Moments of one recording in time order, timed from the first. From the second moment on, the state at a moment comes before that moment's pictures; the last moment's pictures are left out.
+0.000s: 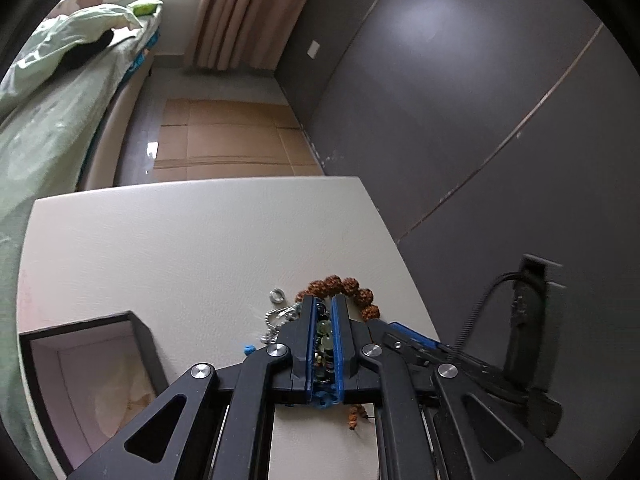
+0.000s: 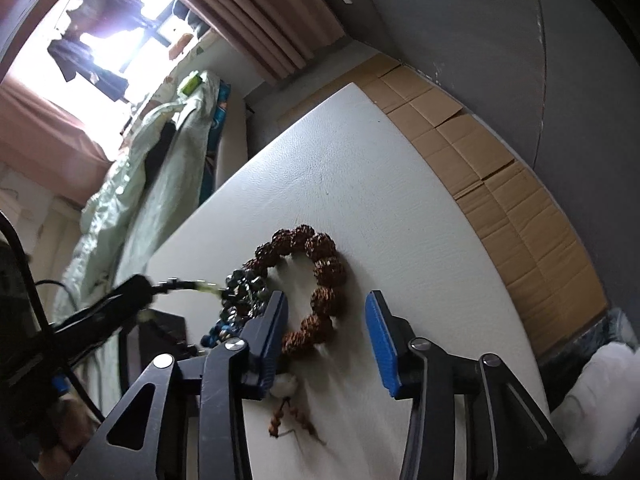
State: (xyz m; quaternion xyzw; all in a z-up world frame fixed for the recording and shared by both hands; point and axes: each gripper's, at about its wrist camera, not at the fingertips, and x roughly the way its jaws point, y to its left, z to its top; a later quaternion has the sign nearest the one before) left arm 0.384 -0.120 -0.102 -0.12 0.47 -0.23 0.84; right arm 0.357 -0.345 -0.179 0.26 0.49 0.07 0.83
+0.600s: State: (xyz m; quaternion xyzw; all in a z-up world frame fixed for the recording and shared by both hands) left arm 0.375 -0.080 -0.093 -0.14 0.46 -0.19 0.86; right arm 0.381 -0.291 -0.170 0.06 0.52 -0.01 0.85
